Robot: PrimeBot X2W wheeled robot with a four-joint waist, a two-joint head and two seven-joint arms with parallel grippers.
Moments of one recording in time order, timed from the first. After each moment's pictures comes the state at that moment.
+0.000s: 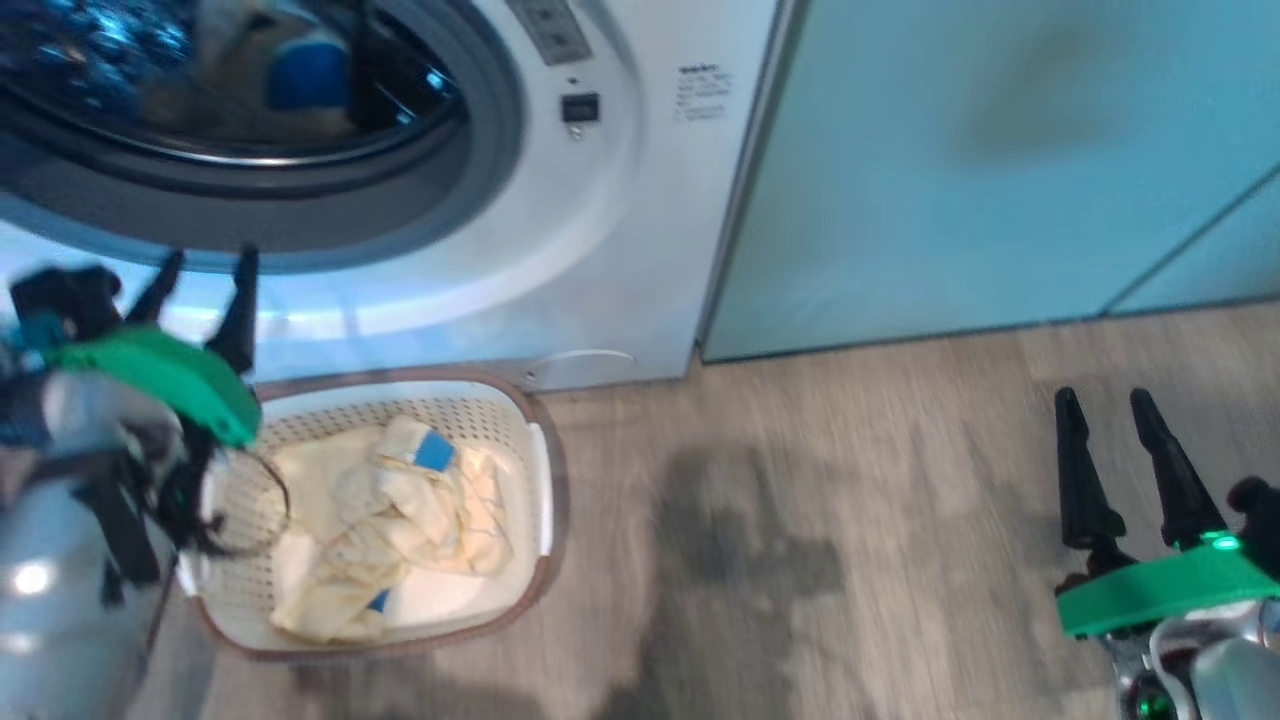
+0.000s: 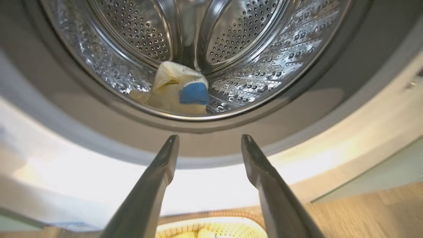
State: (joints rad) left arm -0.62 0.43 -0.26 0.77 -0.61 -0.13 -0.25; right arm -0.13 -0.09 0.09 0.21 0.36 0.13 -0.25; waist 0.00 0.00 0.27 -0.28
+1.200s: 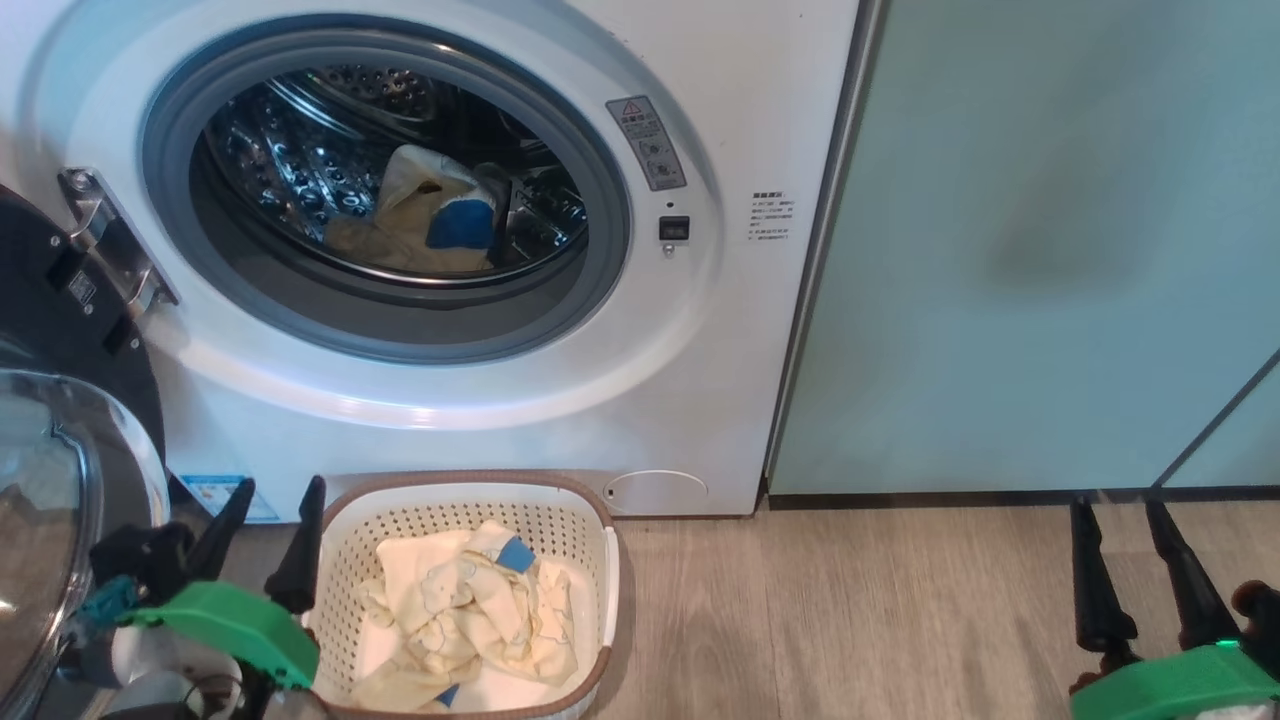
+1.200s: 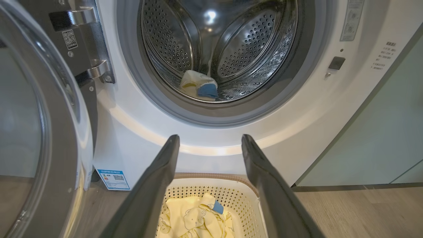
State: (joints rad) left arm -0.06 0.32 -0.05 0.36 -0.48 -0.13 -0.25; right arm 0.04 -0.09 0.04 0.18 0.32 0.13 -0.25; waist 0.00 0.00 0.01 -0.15
